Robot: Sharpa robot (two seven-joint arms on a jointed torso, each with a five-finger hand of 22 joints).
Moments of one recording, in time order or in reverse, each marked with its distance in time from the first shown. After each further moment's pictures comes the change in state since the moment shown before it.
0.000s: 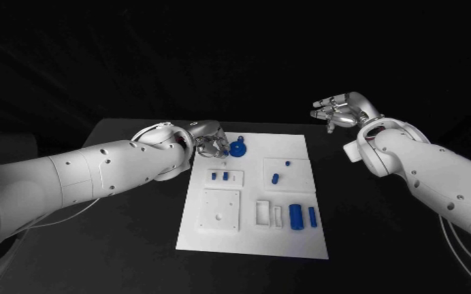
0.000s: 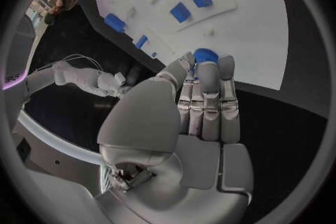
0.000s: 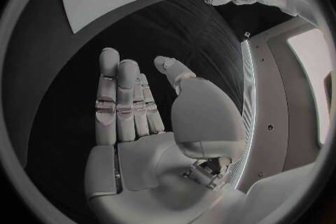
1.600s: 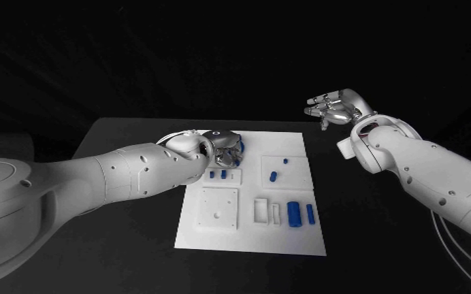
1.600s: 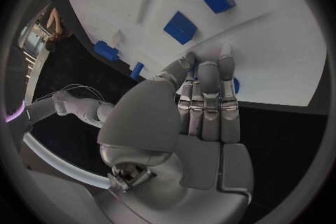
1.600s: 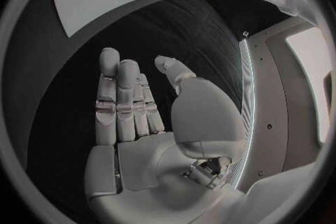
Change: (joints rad) left arm -0.016 0.196 -0.082 -0.178 -0.126 0.013 0.015; left_hand 0.000 0.000 0.005 0.006 0.000 -0.003 0.004 0.000 0.000 0.000 0.000 0.000 0.000 0.000 0.000 0.000 0.000 0.000 0.000 0.000 -0.004 0.001; right arm 0.000 0.015 0.000 0.004 -0.001 -0.003 -0.001; right_hand 0.000 0.000 -0.006 0.000 -0.004 0.001 0.001 0.000 0.000 0.000 0.000 0.000 0.000 0.000 0.000 0.000 0.003 0.005 0.000 0.000 0.005 -0.006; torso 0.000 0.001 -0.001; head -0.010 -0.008
